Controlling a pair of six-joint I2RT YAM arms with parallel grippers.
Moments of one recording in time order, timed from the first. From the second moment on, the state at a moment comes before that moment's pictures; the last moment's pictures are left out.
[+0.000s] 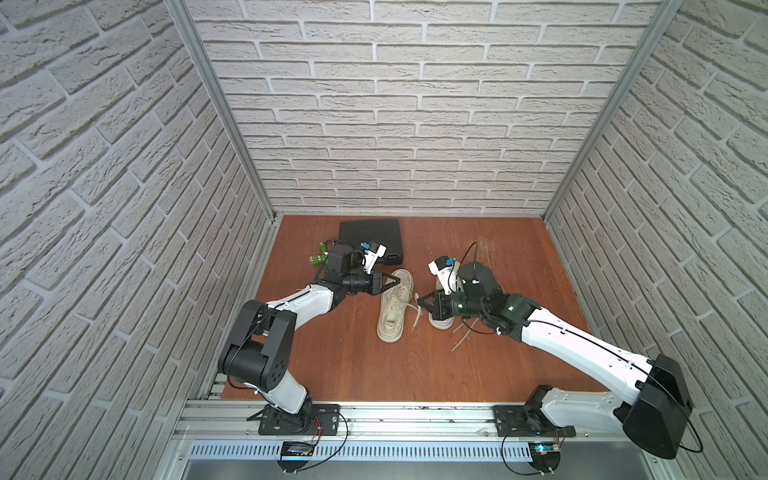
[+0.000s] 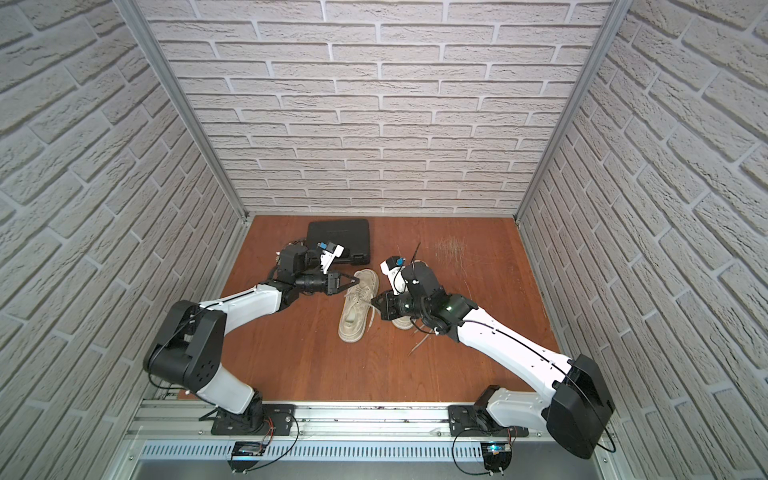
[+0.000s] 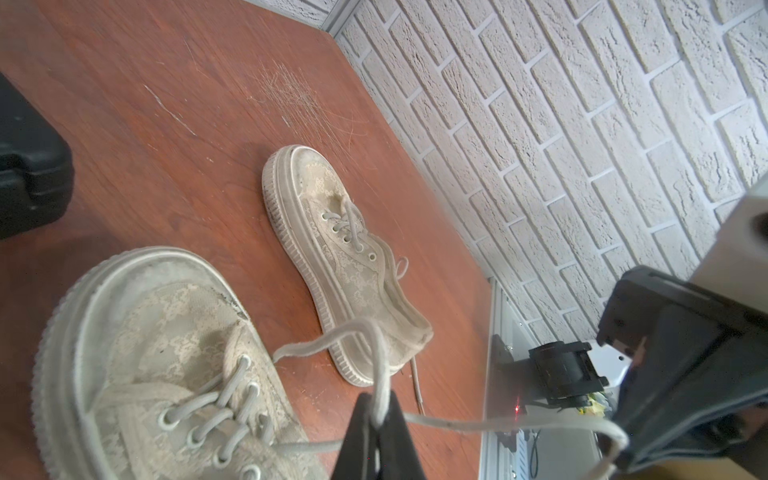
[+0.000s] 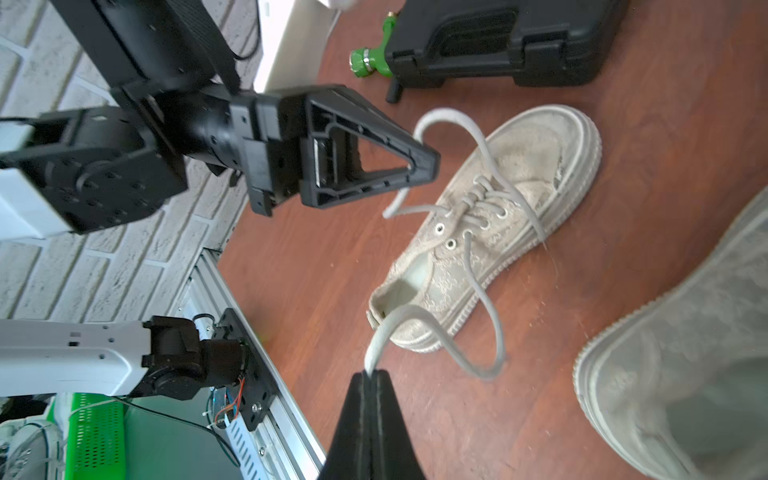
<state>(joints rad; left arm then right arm) -0.34 1.61 0.83 0.23 0.96 -0.35 0.66 1.25 0.93 -0.29 -0.34 0.54</state>
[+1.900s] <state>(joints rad) -0.36 1.65 0.82 0.40 1.00 -0.42 0.48 1.70 1.14 0.19 -0.63 0.79</state>
